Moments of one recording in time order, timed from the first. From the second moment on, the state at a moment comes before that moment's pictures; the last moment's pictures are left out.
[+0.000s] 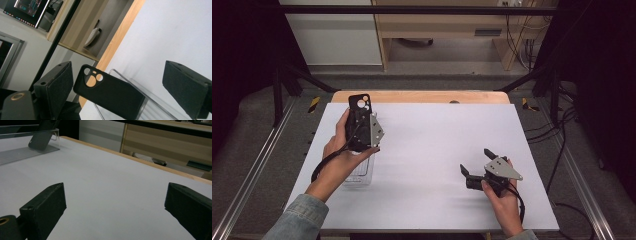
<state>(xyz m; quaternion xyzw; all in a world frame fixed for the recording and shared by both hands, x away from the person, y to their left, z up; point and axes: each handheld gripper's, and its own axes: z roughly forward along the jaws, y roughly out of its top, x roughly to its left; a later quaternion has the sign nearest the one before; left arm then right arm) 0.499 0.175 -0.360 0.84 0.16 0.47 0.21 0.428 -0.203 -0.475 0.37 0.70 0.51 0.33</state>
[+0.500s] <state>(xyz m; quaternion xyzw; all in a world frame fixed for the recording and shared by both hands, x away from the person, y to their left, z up) 0.488 0.163 -0.358 0.84 0.18 0.43 0.27 0.428 -0.204 -0.474 0.38 0.70 0.51 0.33</state>
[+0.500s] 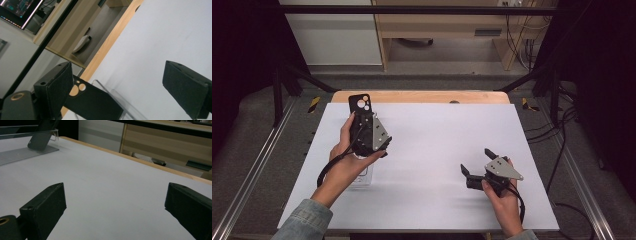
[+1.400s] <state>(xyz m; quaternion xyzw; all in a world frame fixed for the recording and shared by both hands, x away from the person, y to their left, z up) 0.475 0.154 -0.365 0.83 0.20 0.41 0.32 0.427 -0.207 -0.471 0.38 0.70 0.51 0.33</state>
